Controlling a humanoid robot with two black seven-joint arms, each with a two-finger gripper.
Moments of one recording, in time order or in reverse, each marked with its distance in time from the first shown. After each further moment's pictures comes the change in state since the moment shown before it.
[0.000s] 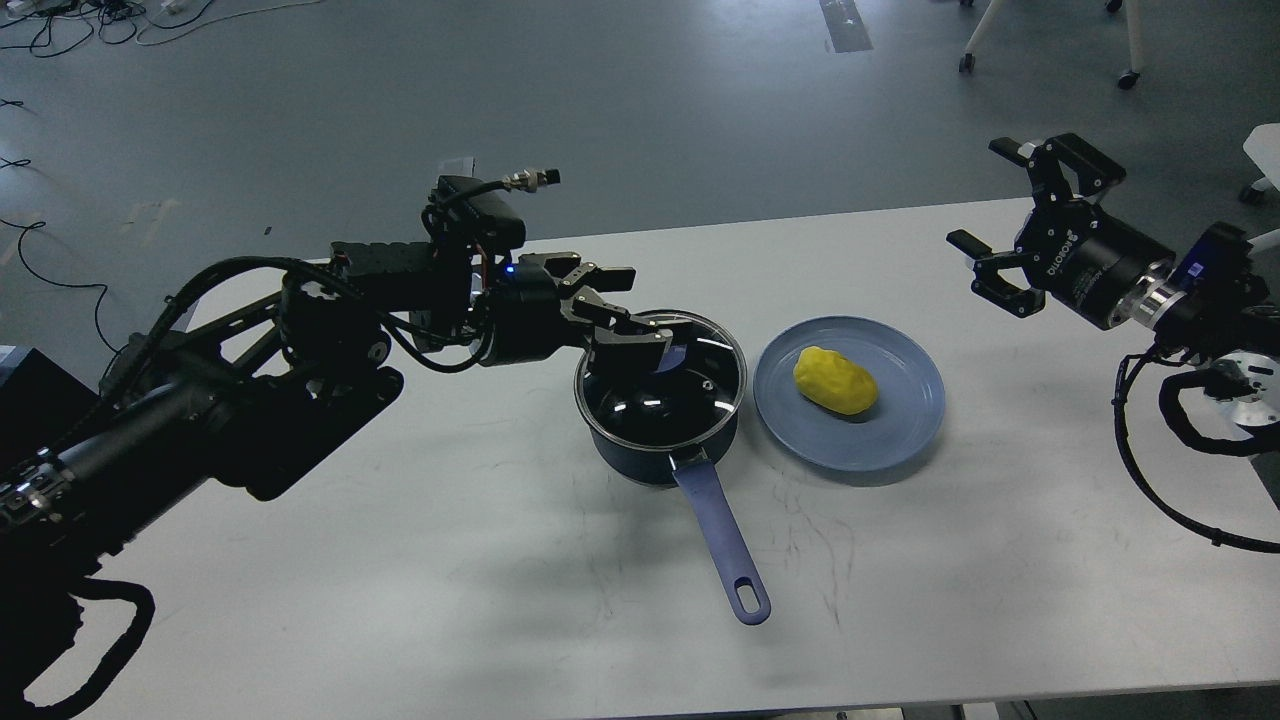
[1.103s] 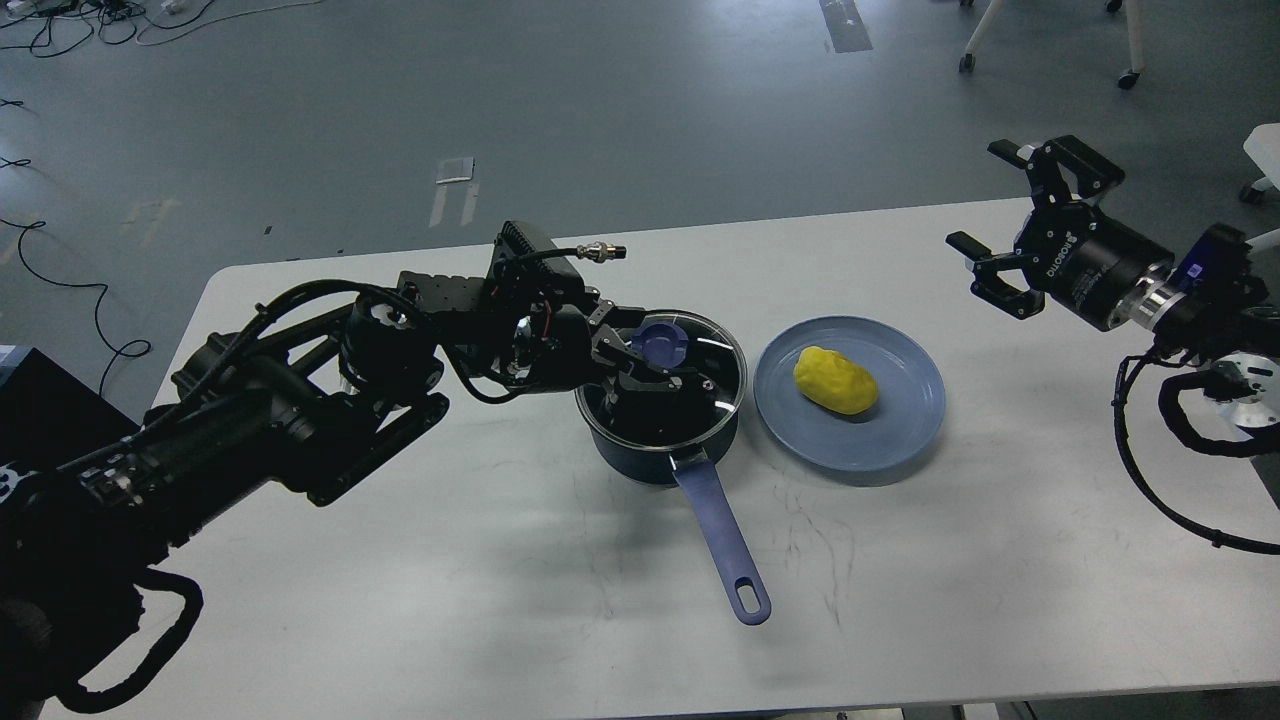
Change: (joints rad) left arm -0.004 -0.081 0.102 0.118 0.040 0.026 0.001; right arm -0.002 0.001 -0.001 0.000 -0.001 0.000 0.000
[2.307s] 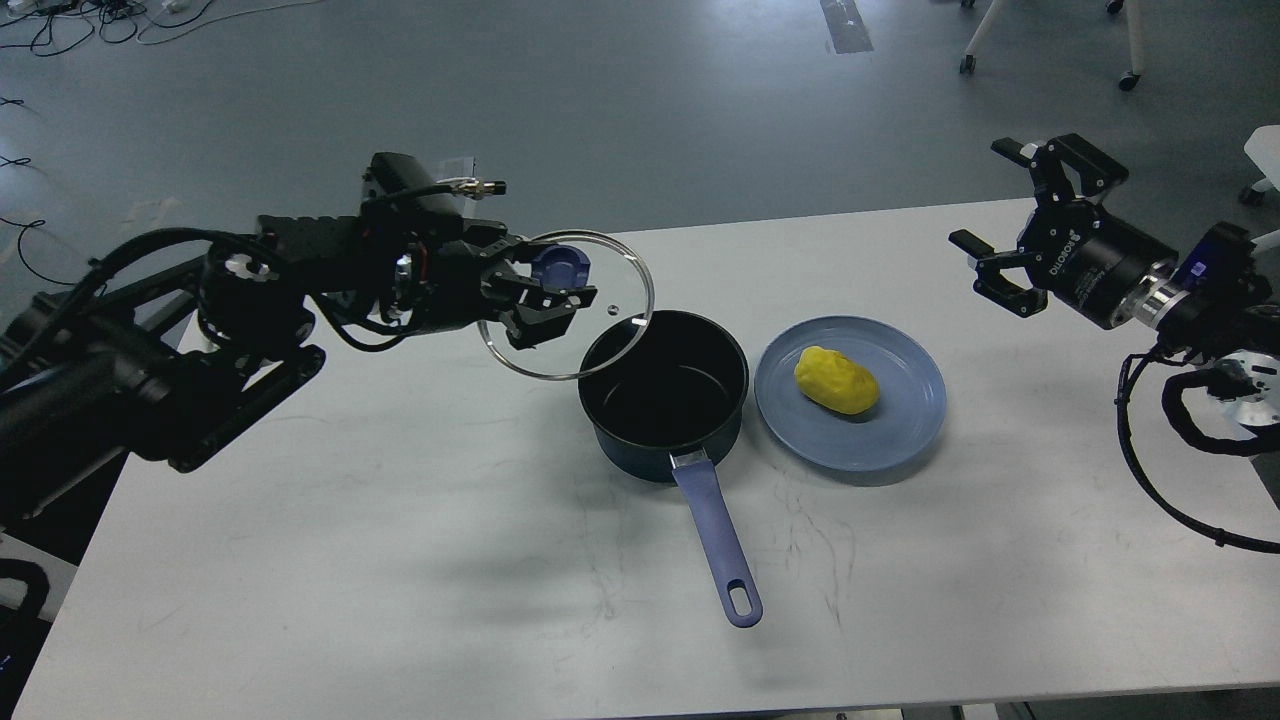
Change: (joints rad) left arm -0.046 0.380 0.026 -0.114 -0.059 0.116 0.000; right arm 0.001 -0.006 0.002 0.002 0.000 0.000 0.000
